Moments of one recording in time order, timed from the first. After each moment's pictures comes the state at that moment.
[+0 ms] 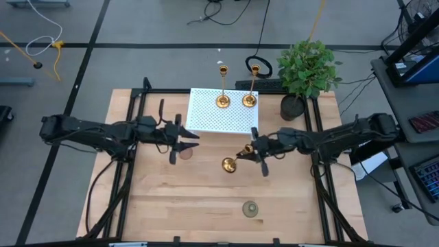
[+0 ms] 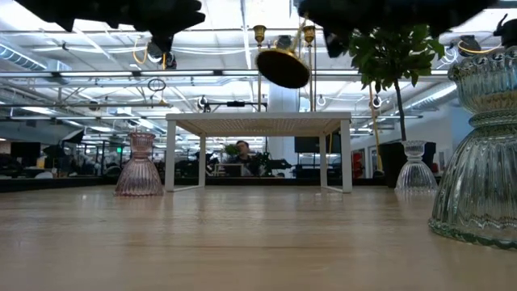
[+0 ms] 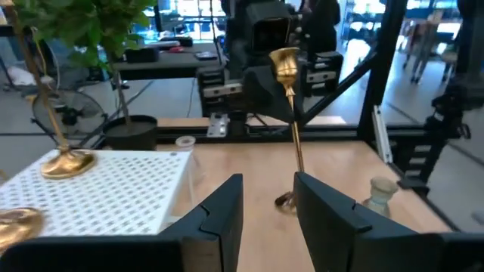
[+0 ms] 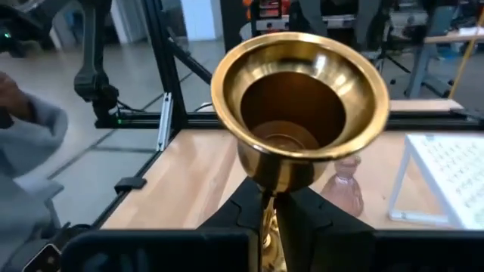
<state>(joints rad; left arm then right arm) 0.00 0.98 0.57 0.33 0.08 0.00 0.09 1.23 0.64 0.47 -0.14 0.09</state>
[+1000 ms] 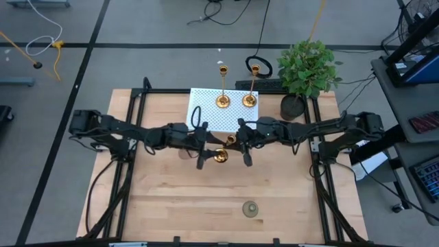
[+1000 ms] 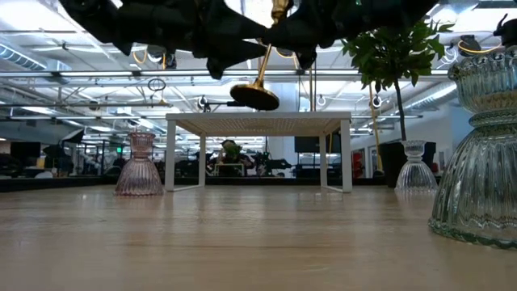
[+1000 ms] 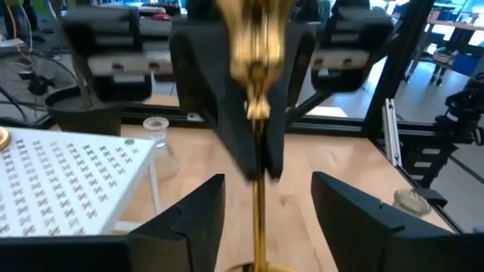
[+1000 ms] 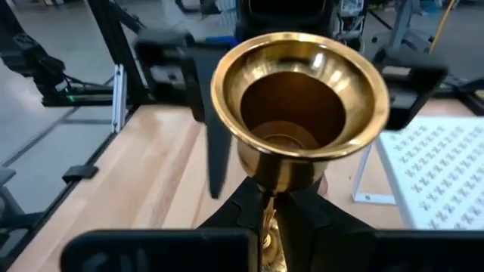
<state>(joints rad) 0.00 1.48 0.74 0.60 0.10 -0.08 -0.03 1.42 0.87 0.28 -0.19 0.06</state>
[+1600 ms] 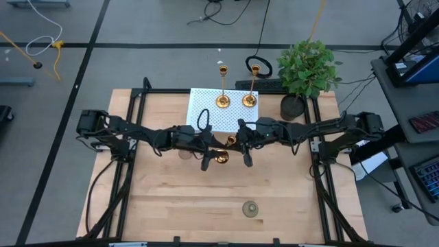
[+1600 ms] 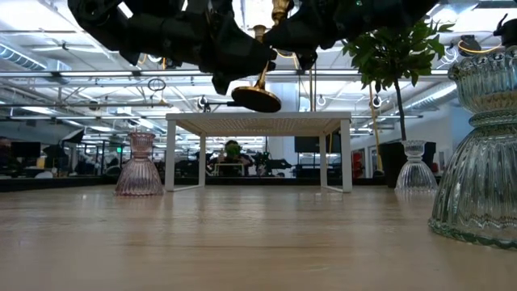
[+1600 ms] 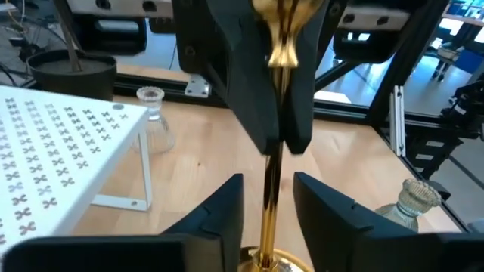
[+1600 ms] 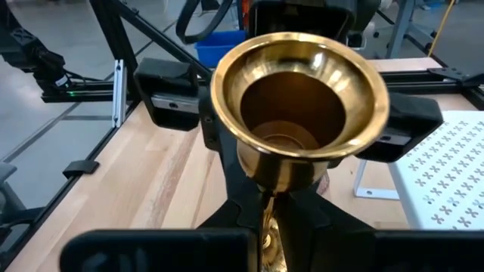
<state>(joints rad) 0.00 1.57 0.76 0.61 0.10 -0.14 -0.03 1.42 0.87 0.27 -0.19 0.06</state>
